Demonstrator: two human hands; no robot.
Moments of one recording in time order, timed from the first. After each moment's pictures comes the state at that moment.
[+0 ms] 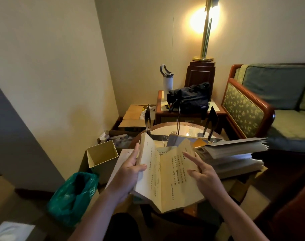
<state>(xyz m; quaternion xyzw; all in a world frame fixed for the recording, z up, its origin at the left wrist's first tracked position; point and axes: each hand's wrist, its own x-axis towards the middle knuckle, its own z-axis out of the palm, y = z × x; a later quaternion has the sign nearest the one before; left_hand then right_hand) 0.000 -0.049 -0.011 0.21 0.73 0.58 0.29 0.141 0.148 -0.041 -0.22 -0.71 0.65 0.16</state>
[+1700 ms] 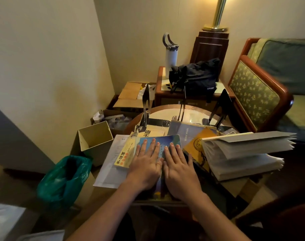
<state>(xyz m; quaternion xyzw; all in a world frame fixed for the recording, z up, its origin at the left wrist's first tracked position) -0.055 0.034 -0.120 0.42 0.90 0.08 0.07 0.054 0.143 -0.124 -0.18 -0.98 0.11 0.02</state>
